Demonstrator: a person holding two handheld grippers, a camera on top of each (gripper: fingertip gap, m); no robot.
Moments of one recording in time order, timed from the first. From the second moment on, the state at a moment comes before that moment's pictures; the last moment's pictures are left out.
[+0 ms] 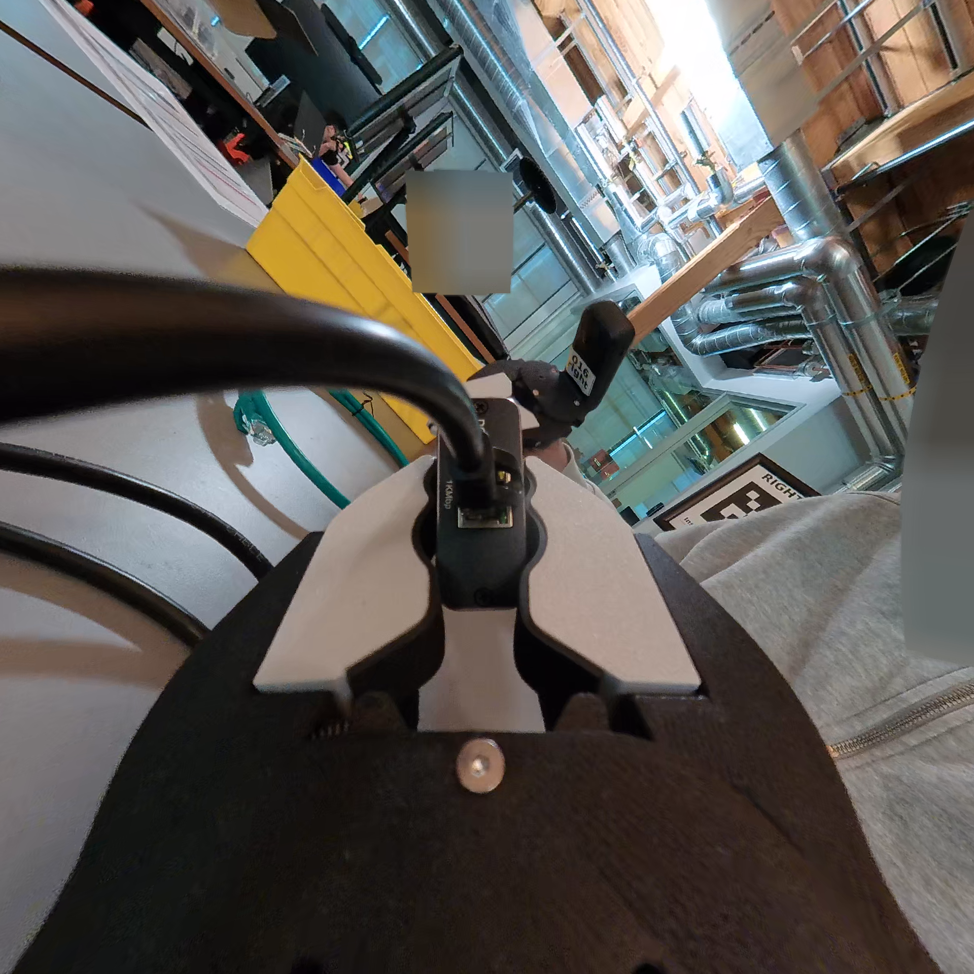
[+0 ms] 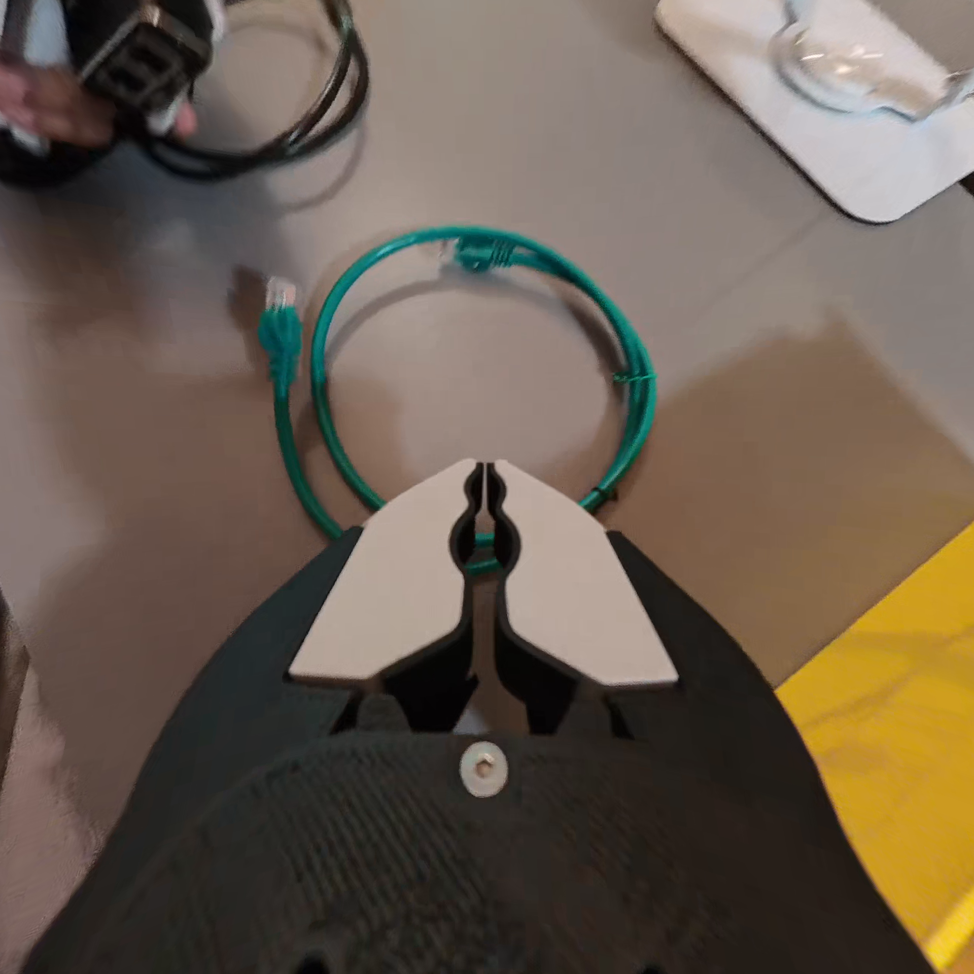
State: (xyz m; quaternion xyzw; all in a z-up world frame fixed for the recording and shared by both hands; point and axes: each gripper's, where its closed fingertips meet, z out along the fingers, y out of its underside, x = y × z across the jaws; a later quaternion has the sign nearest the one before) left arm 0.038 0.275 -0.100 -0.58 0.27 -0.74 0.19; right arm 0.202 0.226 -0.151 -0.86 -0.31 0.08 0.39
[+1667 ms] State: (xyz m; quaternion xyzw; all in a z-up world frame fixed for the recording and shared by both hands) left arm 0.039 0.276 -0.103 -0.58 0.25 -0.76 0.15; right arm 0.137 0.186 -0.189 -0.85 -0.40 0.21 0.28
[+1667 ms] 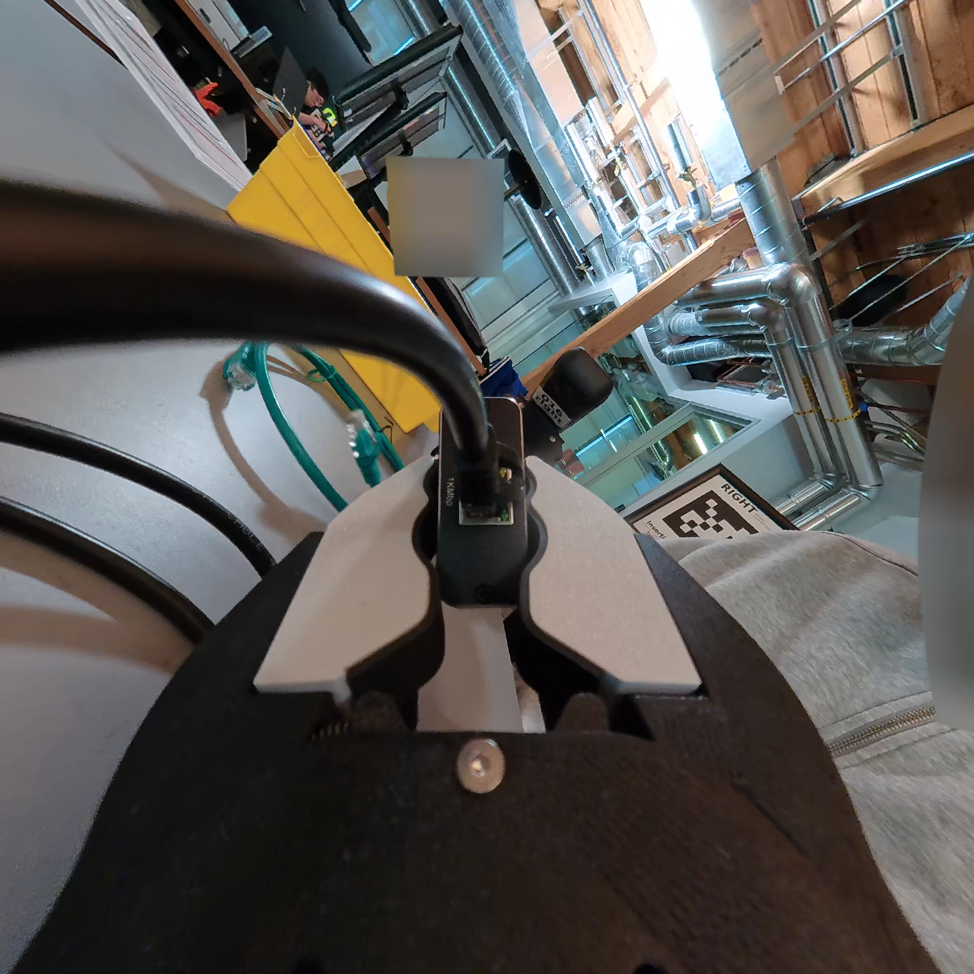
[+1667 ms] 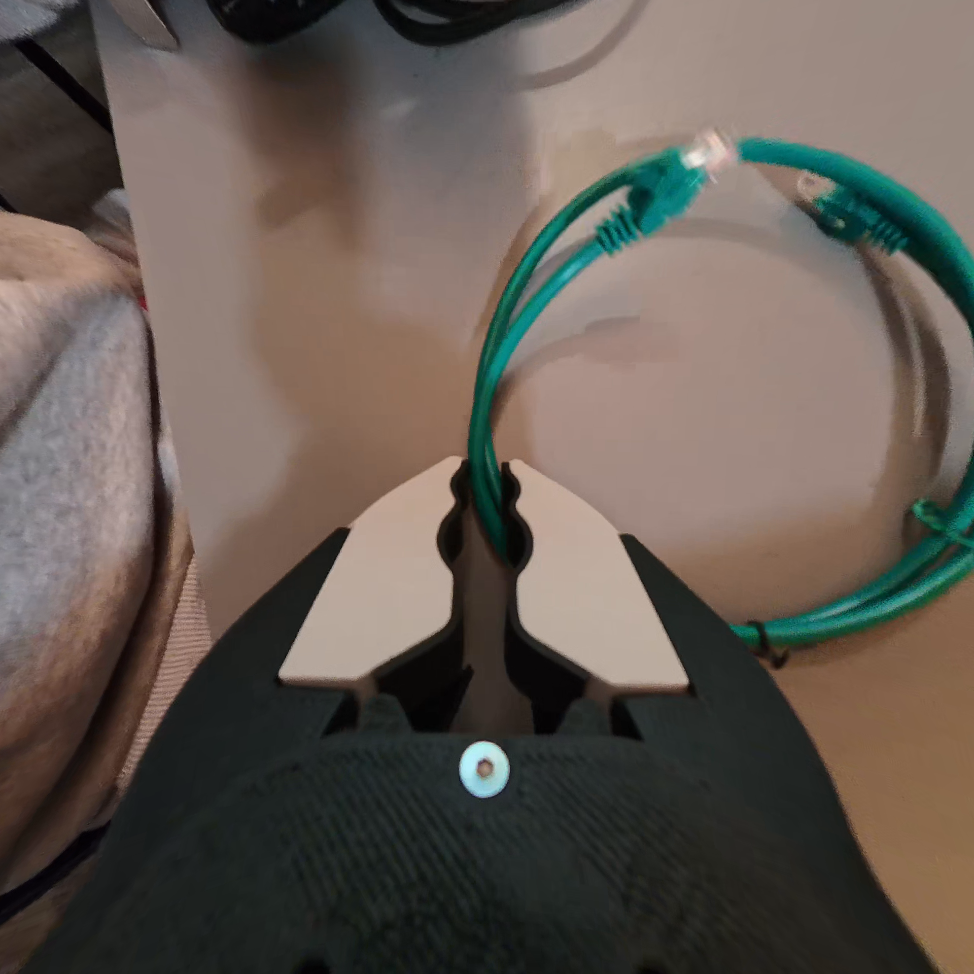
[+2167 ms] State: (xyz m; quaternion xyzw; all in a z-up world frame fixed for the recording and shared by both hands) left arm 0.038 0.279 -0.103 -0.58 0.24 -0.76 0.15; right arm 0.201 0.159 0.079 -0.59 -0.20 0.33 0.71
